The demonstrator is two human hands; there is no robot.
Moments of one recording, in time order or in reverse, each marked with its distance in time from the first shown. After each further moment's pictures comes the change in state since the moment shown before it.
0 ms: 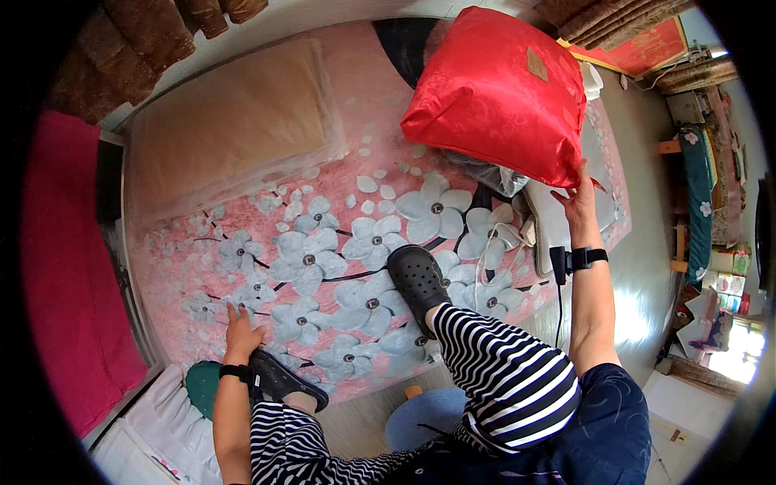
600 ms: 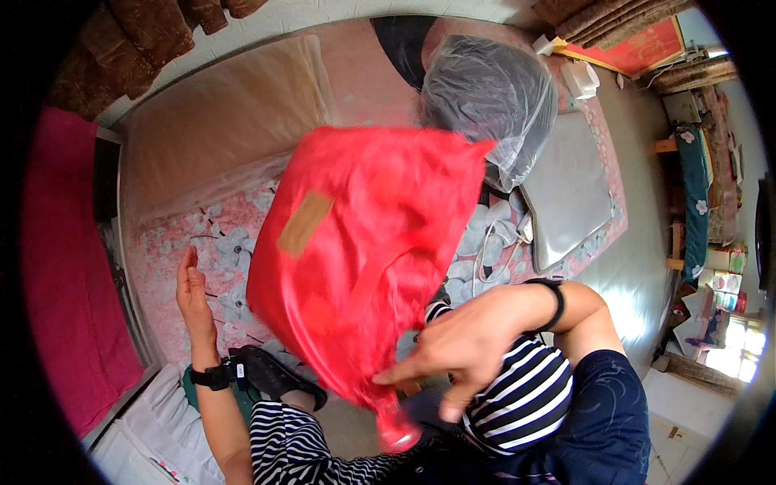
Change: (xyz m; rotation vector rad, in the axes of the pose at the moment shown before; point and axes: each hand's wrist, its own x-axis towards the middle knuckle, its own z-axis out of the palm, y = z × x) left_hand -0.014 0.069 -0.130 -1.115 0.472 0.278; right_hand -0.280 -0.035 0.144 -0.551 -2.399 -0.300
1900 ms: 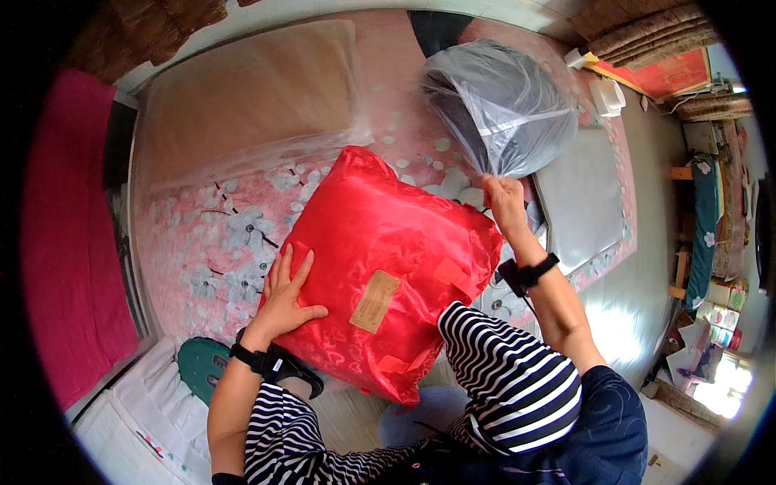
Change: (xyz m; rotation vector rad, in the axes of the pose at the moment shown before) left_hand -0.052 -0.022 0.074 0.724 -0.749 0.065; right_hand -0.102 0.192 -0.050 -0.035 1.742 0.522
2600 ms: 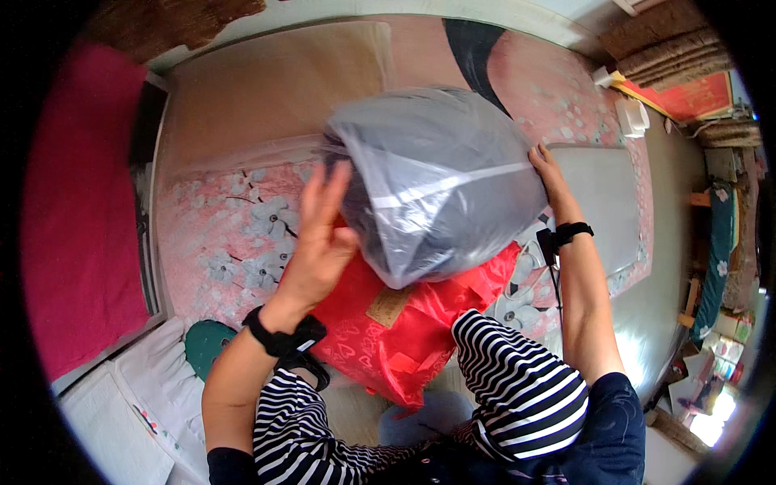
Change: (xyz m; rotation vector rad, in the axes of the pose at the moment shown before) left_hand 0.032 0.101 -0.069 -0.478 0.522 0.446; right_hand 0.095 0.028 -0.052 -0.087 -0.054 0.163
